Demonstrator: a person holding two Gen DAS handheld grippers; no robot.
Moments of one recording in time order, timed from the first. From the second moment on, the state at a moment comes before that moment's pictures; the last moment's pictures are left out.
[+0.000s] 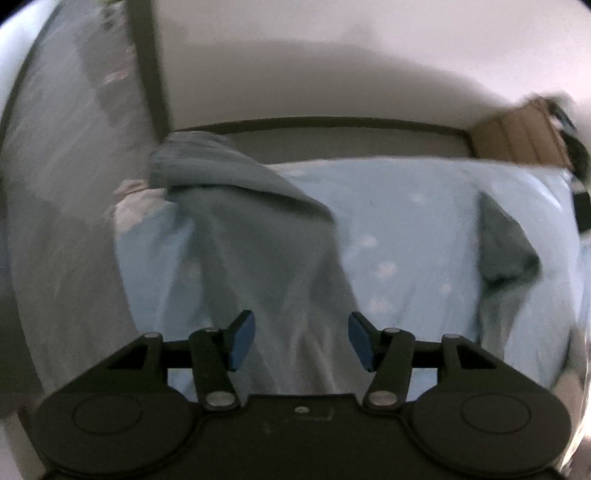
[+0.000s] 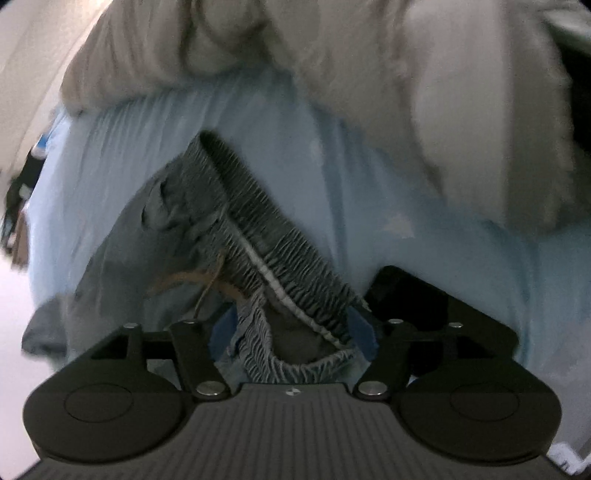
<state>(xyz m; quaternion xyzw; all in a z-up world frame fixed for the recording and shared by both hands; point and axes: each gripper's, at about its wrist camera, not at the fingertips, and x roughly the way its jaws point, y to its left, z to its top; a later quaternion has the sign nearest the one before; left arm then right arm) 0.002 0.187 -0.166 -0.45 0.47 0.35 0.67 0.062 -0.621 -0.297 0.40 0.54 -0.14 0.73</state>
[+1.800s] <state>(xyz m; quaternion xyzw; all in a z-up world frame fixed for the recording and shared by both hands) 0.028 0.184 -0.195 -0.33 0.56 0.33 0.68 0.073 -0.571 -0.235 0.19 0.48 -0.11 0.85</state>
